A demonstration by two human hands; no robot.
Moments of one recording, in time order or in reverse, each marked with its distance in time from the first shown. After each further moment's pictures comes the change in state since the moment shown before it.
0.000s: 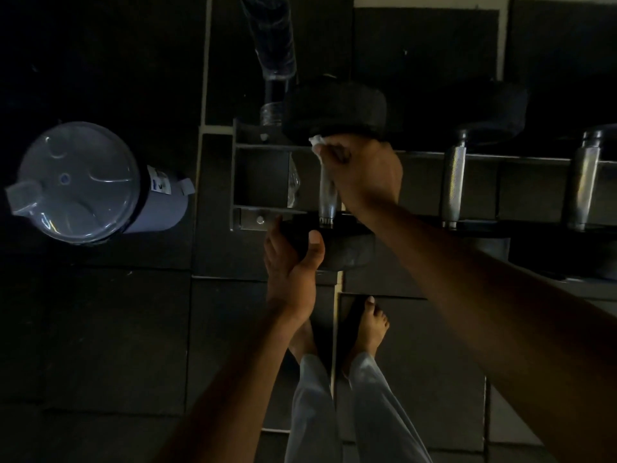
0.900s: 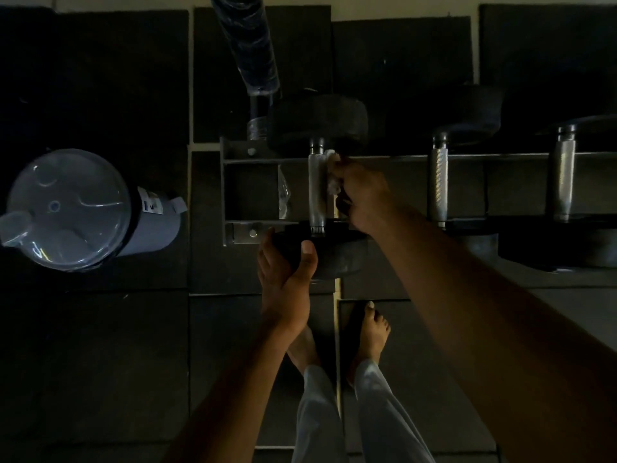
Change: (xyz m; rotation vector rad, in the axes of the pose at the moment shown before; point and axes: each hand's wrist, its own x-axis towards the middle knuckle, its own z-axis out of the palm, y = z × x) left_hand -0.001 -0.001 -0.004 0.044 -0.024 0.054; right_hand 0.004 0.011 0.006 0.942 -0.317 1.062
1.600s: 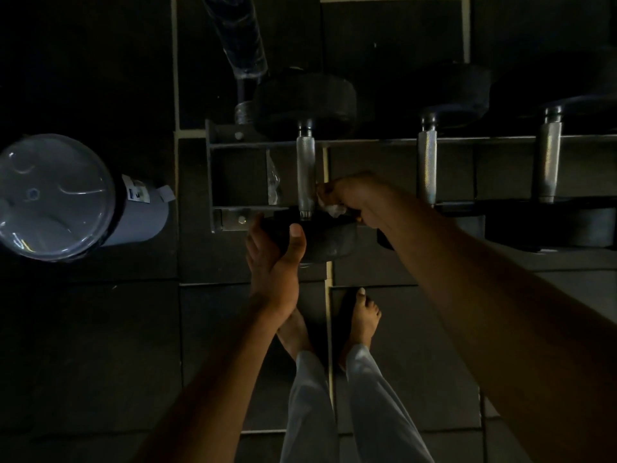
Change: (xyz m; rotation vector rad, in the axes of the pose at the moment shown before) left_hand 0.003 -0.002 0.001 -0.012 0.024 0.011; right_hand -0.008 0.013 -0.027 -0.599 -0.075 0.035
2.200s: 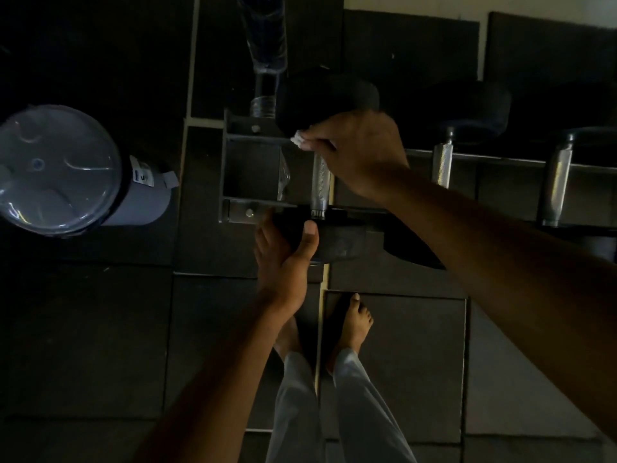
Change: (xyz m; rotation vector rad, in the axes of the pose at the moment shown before) left_hand -0.005 0.004 -0.001 -0.013 -0.023 -0.018; right_hand -0.036 -0.061 -0.006 -0.891 0.387 -1.047
